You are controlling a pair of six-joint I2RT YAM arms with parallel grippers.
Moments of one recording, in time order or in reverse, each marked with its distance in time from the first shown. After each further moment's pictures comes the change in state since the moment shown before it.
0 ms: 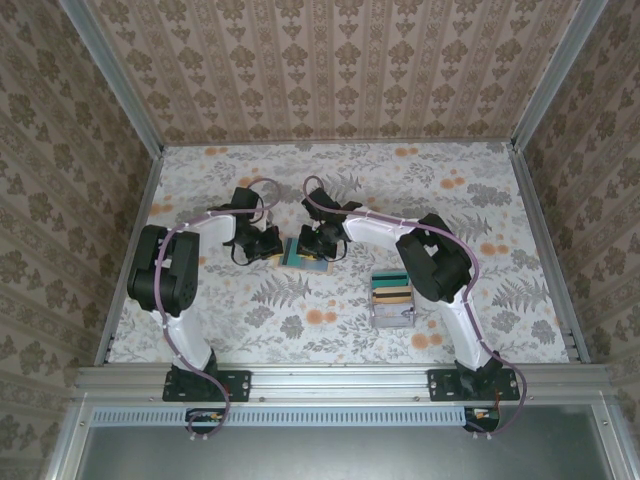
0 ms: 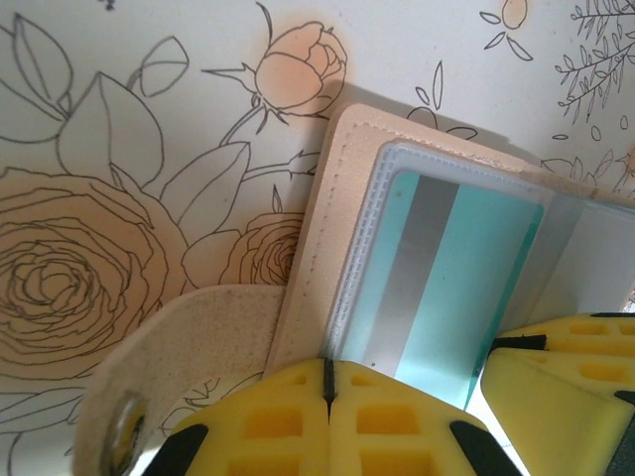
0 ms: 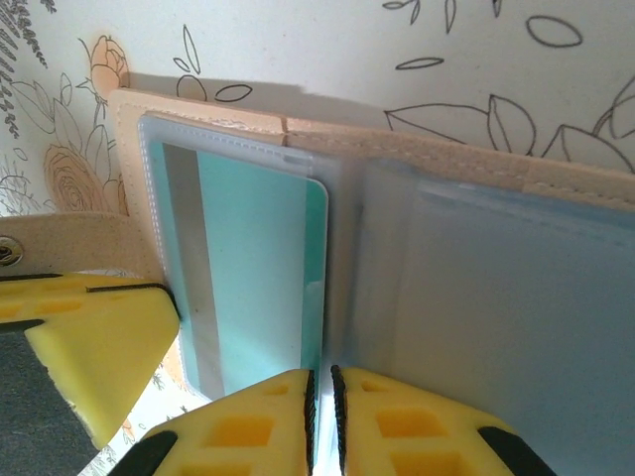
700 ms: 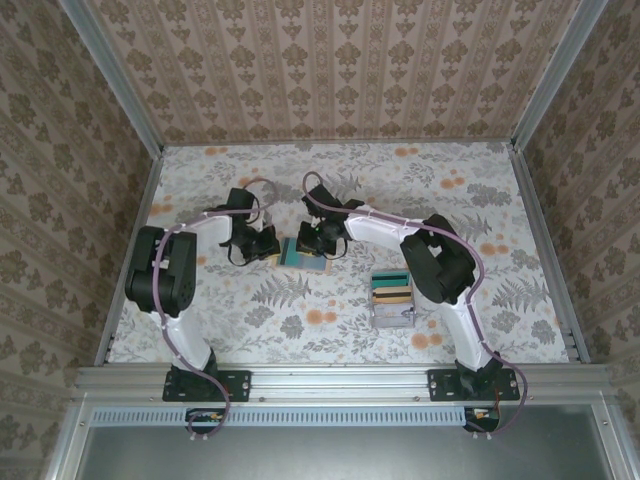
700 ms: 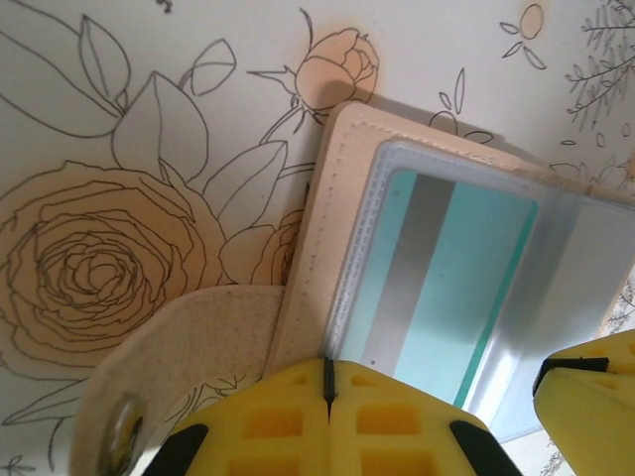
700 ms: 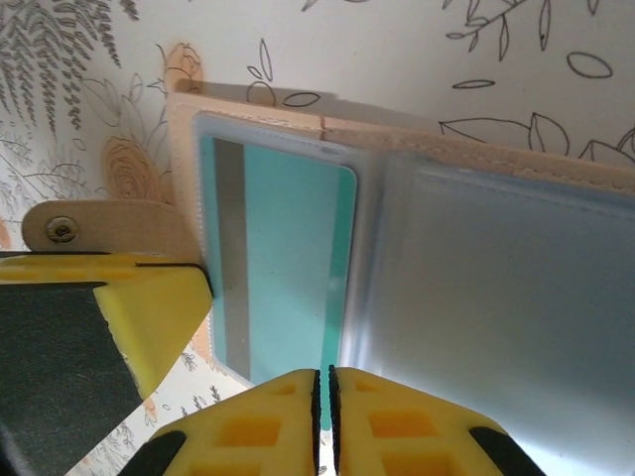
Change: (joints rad) left arm 0.027 -0.007 -0.014 0.007 0.019 0.000; right arm 0.000 -0.032 -0.002 0.006 0.001 -0.036
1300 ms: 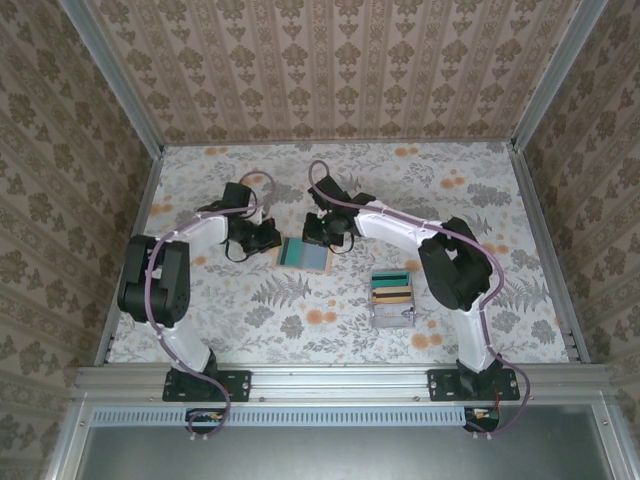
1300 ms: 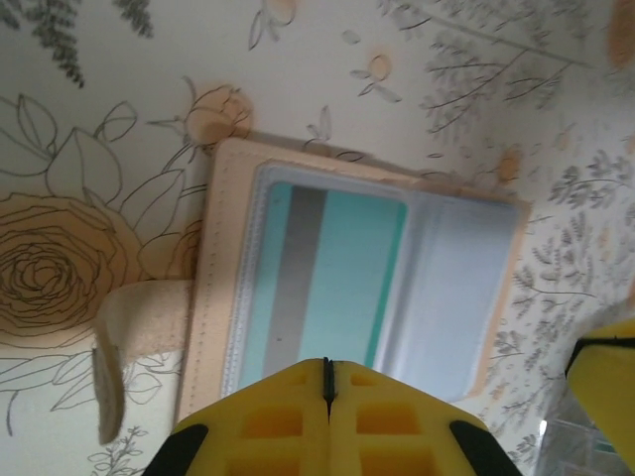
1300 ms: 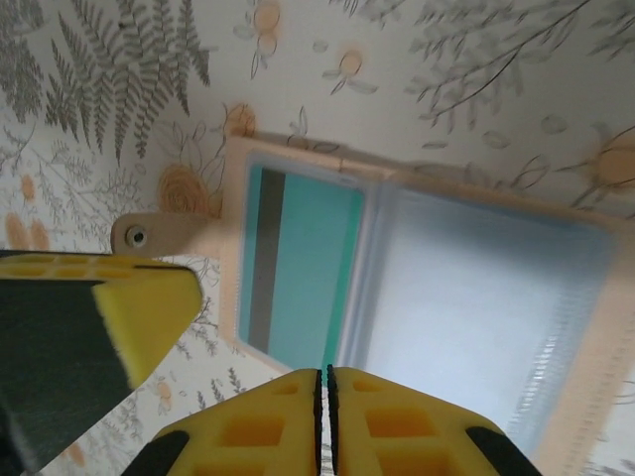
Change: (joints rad) left arm 0.002 -0.075 -0.002 0.018 0.041 0.000; right arm -0.010 -0.109 -0.030 -0.028 0.078 -0.055
